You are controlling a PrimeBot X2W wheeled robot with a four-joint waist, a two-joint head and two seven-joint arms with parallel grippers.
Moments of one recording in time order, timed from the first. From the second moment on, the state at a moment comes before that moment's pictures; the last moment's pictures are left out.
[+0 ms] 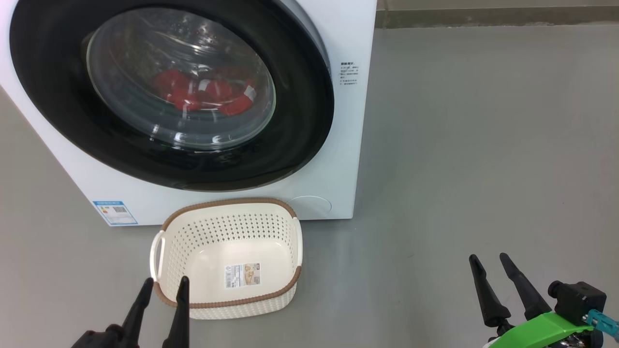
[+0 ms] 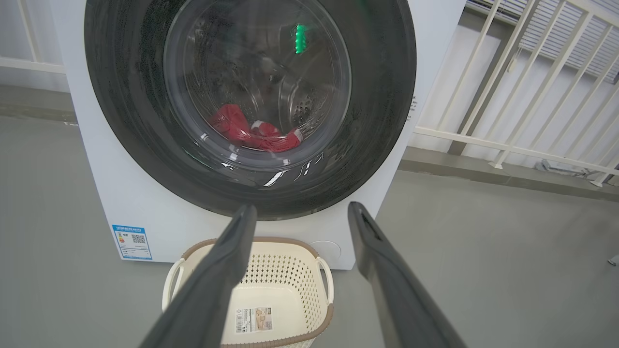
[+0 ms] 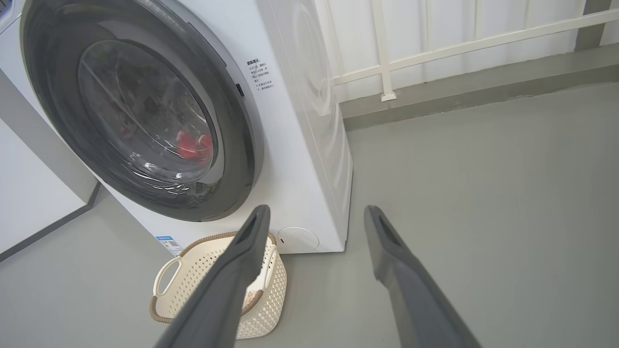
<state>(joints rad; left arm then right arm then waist) 0.06 0.07 -0.12 0.11 -0.36 -0.13 -0.21 -0.02 -0.18 0.06 0.23 0.49 0.13 -0.21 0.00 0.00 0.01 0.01</state>
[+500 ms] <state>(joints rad) 0.06 0.08 -0.12 0.10 -0.22 -0.13 -0.25 -0.02 -0.19 0.05 0.21 0.34 0.13 -0.25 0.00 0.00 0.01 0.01</state>
